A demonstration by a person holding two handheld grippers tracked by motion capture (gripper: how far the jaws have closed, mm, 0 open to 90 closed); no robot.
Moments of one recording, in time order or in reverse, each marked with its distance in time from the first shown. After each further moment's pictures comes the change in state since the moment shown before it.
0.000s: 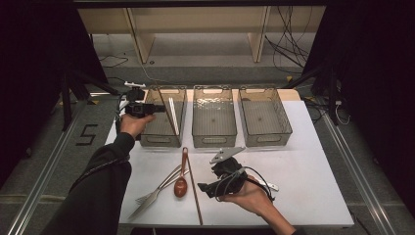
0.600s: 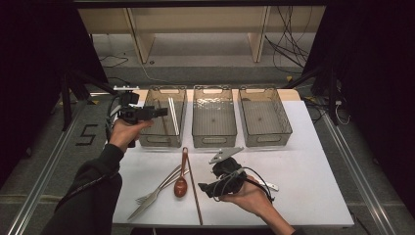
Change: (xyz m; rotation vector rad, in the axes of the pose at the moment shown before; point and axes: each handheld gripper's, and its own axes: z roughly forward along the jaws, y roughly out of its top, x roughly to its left) left arm -0.028 -0.021 -0.054 -0.088 -0.135 0.104; right arm 0.001 0.000 0.003 0.026 -0.032 0.007
